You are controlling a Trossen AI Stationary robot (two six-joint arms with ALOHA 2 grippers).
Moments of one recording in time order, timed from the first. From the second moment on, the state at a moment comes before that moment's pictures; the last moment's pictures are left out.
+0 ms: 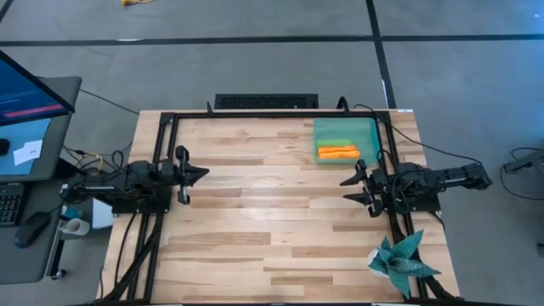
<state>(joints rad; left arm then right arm) 0.02 0.00 0.03 0.15 -0.12 0.05 0.14 0.02 0.01 0.02 -0.05 0.08</state>
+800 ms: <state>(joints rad) 0.02 0.01 0.03 0.01 -0.29 0.04 0.14 0.02 0.01 0.02 -0.05 0.05</state>
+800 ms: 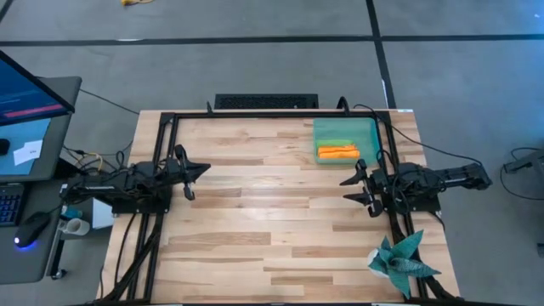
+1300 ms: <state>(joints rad) 0.02 0.01 0.03 0.01 -0.29 0.04 0.14 0.02 0.01 0.02 -0.05 0.04</state>
